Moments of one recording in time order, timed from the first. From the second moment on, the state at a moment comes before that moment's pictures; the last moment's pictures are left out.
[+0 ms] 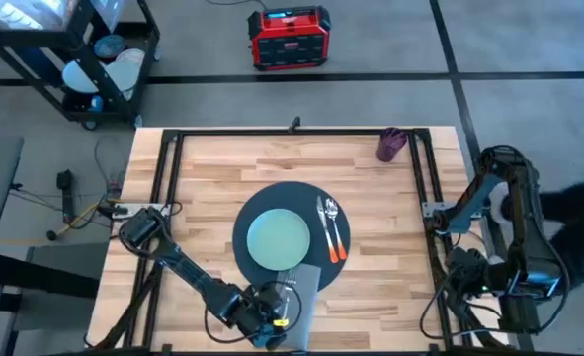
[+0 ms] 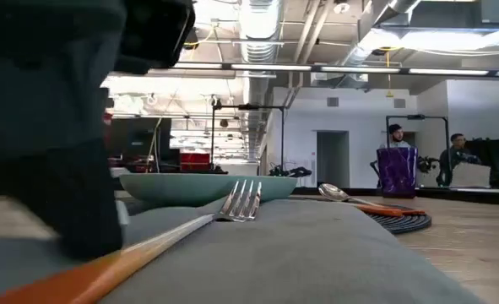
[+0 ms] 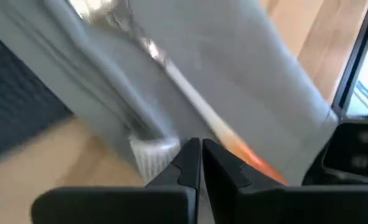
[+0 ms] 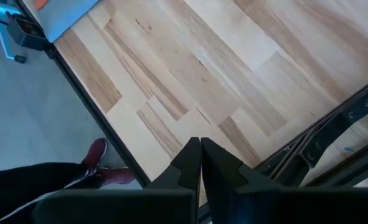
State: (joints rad) left arm -0.70 2.06 1.33 -0.31 -0.32 -1.30; right arm 1.45 1.28 1.23 -1.39 0.45 2.18
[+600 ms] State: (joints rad) left arm -1.00 2.05 1.33 -0.48 -0.38 -2.07; right arm 1.45 1.28 1.23 -1.44 0.45 2.18
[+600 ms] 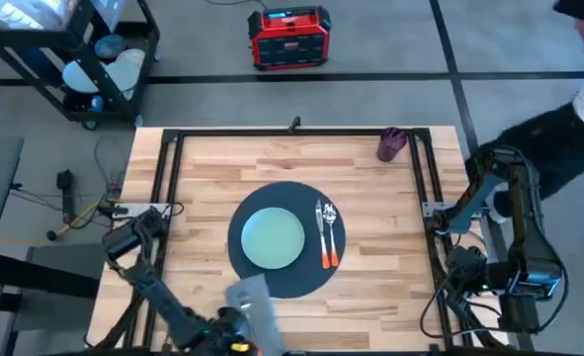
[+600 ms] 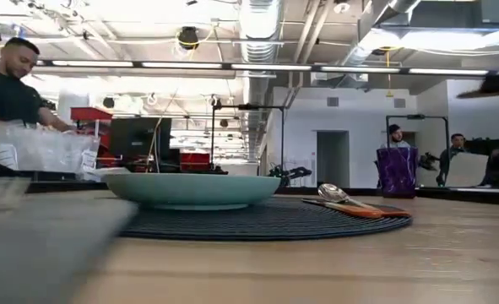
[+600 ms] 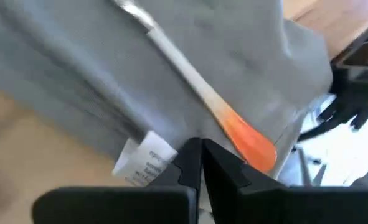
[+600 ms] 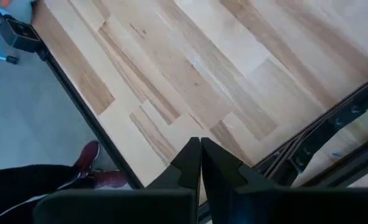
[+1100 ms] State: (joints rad) left arm -0.97 1.98 1.33 -0.90 -0.36 -2.09; right arm 1.40 1.27 1.23 -1.44 0.46 2.18
